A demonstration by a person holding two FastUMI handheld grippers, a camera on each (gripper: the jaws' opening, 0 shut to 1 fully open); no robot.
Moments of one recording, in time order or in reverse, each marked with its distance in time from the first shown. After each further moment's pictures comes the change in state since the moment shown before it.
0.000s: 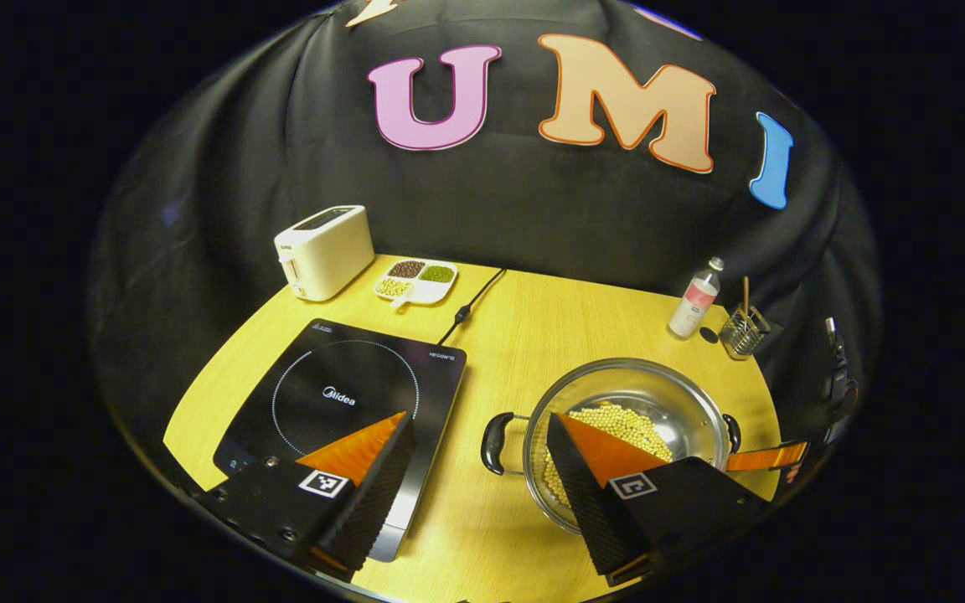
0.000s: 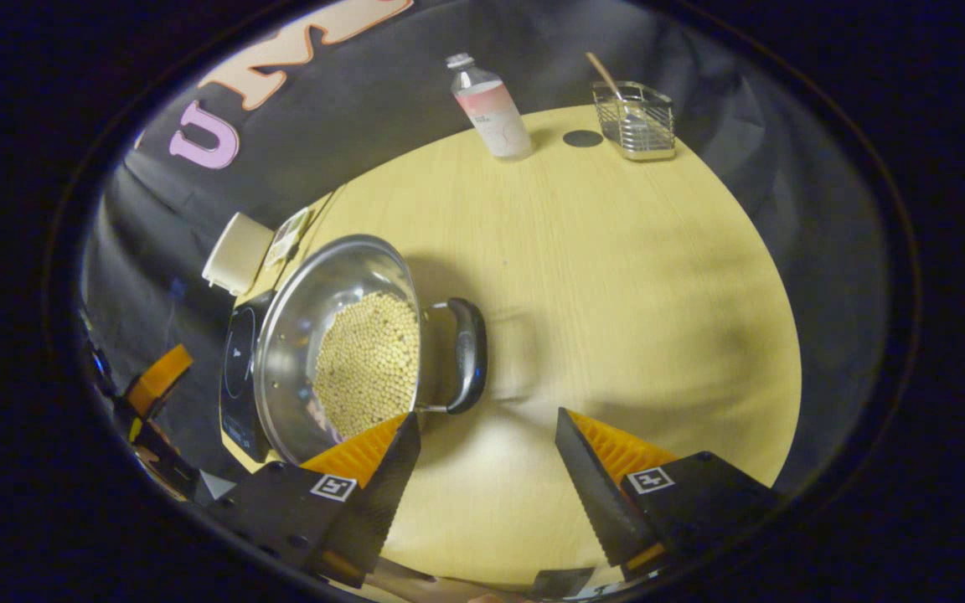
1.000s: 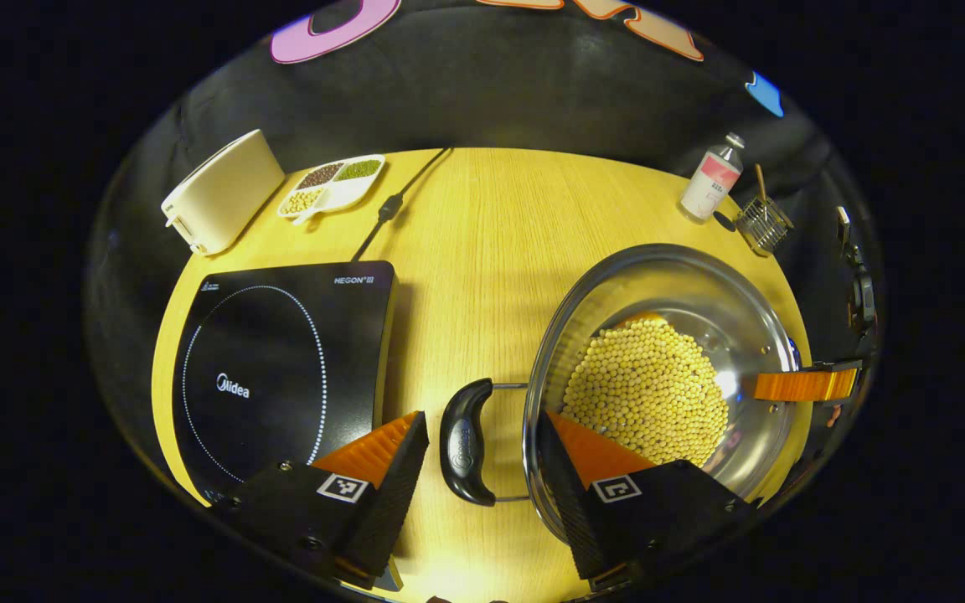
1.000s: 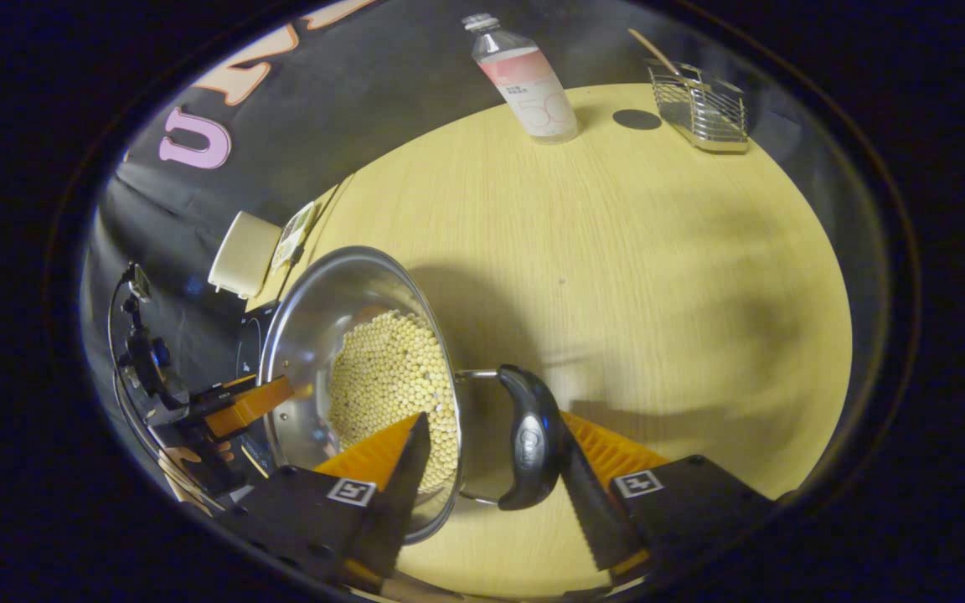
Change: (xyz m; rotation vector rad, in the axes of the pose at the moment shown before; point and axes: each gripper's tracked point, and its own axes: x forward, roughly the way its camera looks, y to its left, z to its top) left arm 0.102 -0.020 -0.087 0.144 0.421 -0.107; right arm 0.068 0.031 0.015 0.006 0.096 0.064
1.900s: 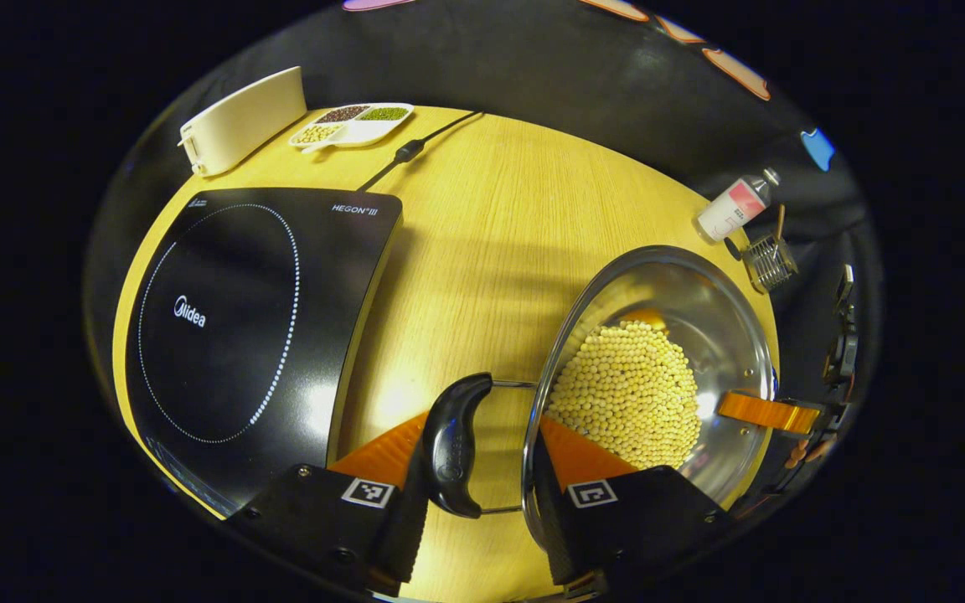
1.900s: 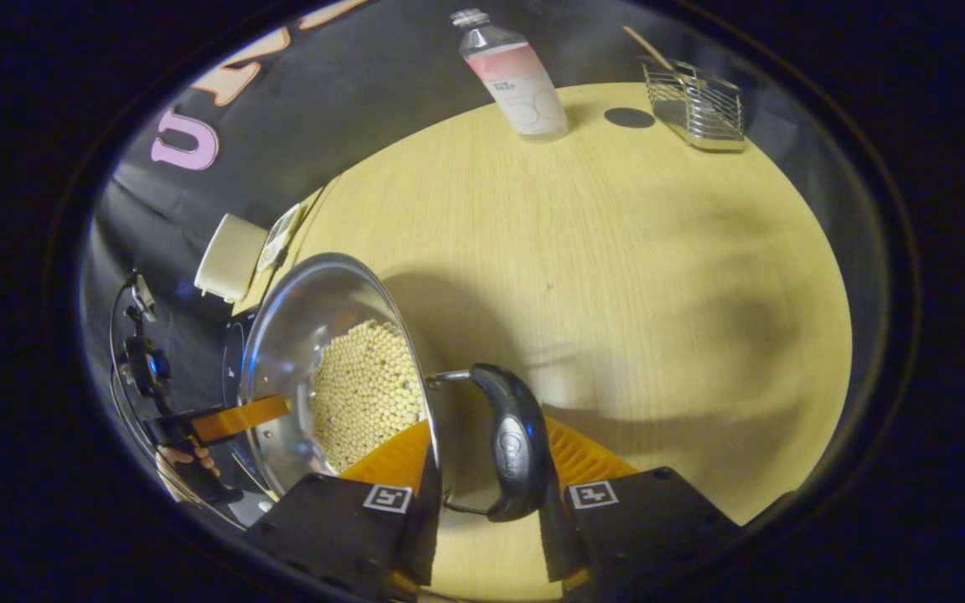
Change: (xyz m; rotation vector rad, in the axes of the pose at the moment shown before) left arm 0.003 -0.015 -0.018 -0.219 0.067 -0.079; right arm 0.006 -0.008 0.004 -0.004 -0.024 -0.037
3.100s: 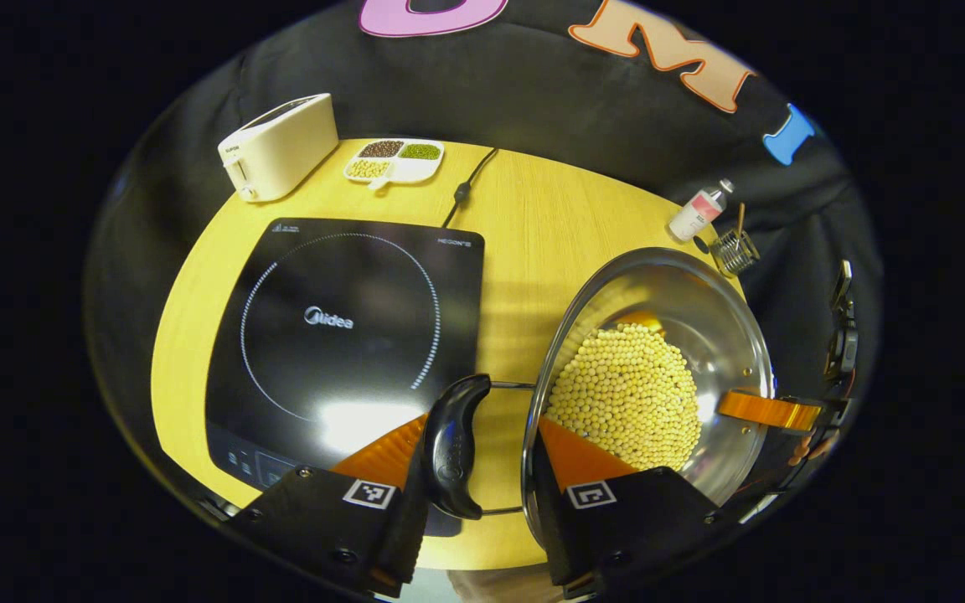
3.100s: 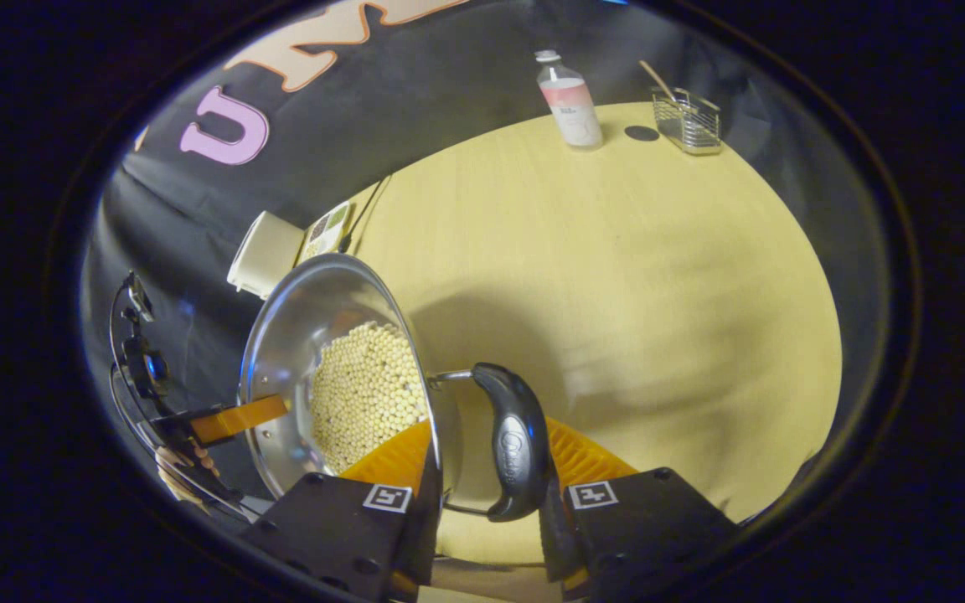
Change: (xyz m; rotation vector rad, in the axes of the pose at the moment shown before) left arm -0.109 0.085 0.003 0.118 -0.044 -0.038; right arm -0.071 0.117 -0.072 0.071 -0.064 -0.020
